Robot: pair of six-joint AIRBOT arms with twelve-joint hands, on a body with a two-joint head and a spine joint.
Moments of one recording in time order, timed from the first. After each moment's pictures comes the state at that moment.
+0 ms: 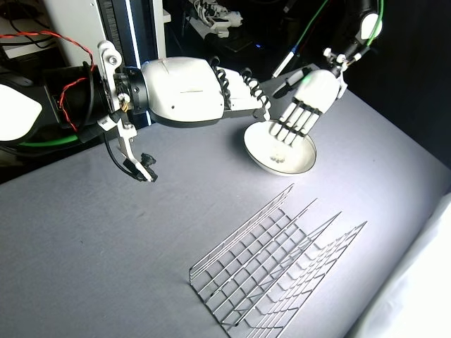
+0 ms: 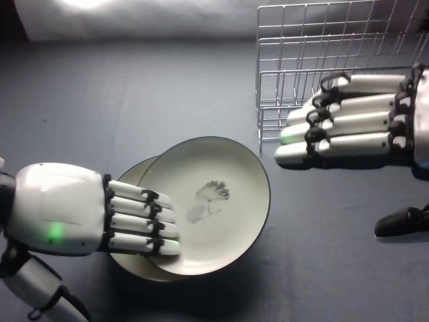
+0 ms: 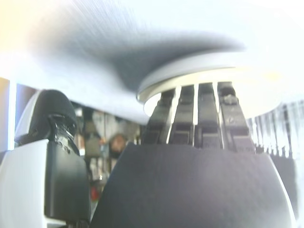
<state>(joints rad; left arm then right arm) 0.67 -0.97 1.30 1.52 -0.87 0.10 -0.60 -0.75 0.92 -0.72 0.90 -0.41</state>
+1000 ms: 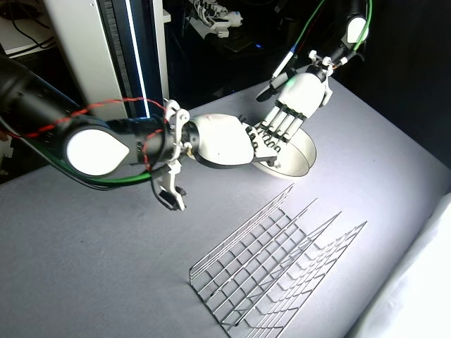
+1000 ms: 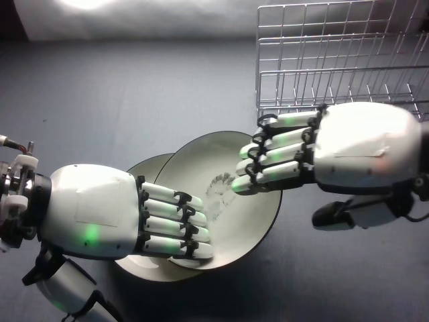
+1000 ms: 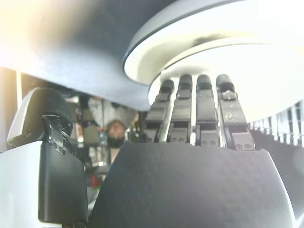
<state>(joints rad) 0.61 -0.98 1.22 1.51 -0.82 0.07 -0.55 -1.09 1.16 -0.79 0.71 -0.42</state>
